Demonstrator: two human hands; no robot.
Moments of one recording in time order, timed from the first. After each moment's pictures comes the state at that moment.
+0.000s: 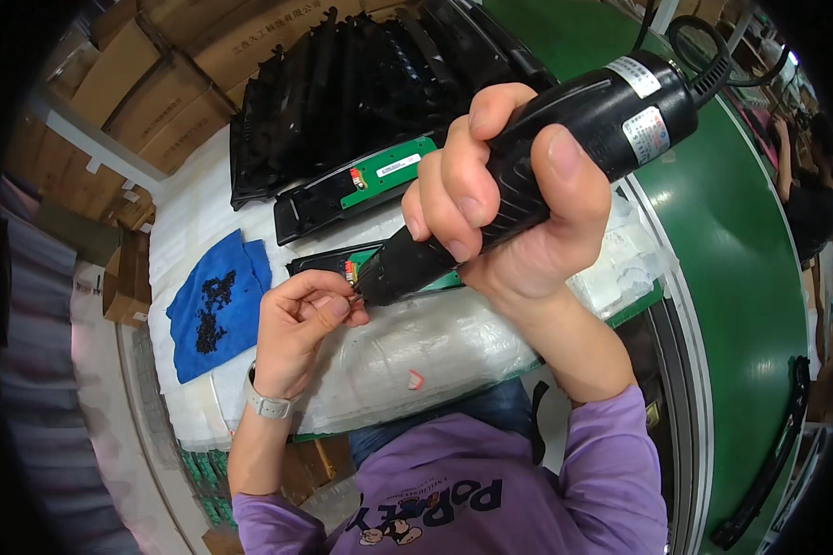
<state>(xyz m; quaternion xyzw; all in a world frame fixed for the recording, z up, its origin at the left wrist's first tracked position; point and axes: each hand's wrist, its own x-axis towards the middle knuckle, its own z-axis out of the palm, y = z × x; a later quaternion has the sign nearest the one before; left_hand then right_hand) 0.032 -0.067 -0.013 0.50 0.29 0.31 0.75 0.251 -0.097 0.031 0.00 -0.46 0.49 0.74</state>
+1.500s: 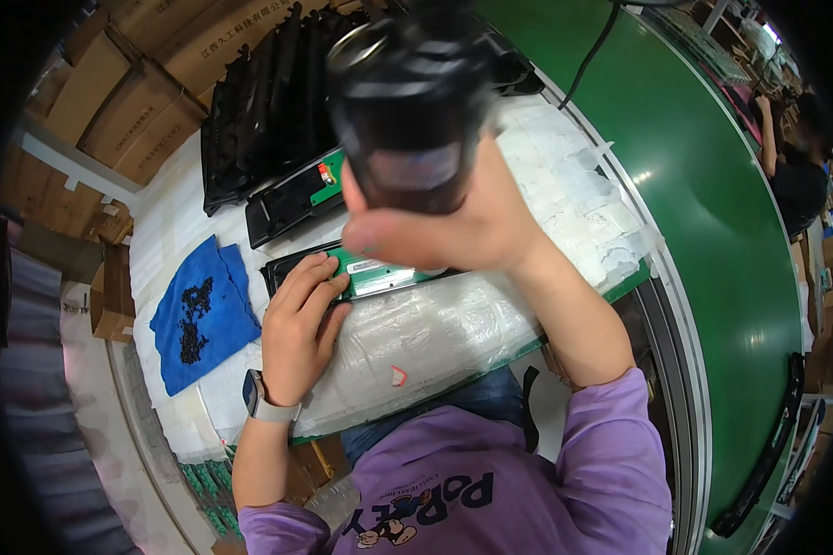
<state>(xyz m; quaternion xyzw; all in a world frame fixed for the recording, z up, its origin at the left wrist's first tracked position) 0.038 -0.063 -0.038 0.92 0.27 0.25 0.14 0.254 -0.101 0.036 -0.32 -0.54 0.48 0.62</state>
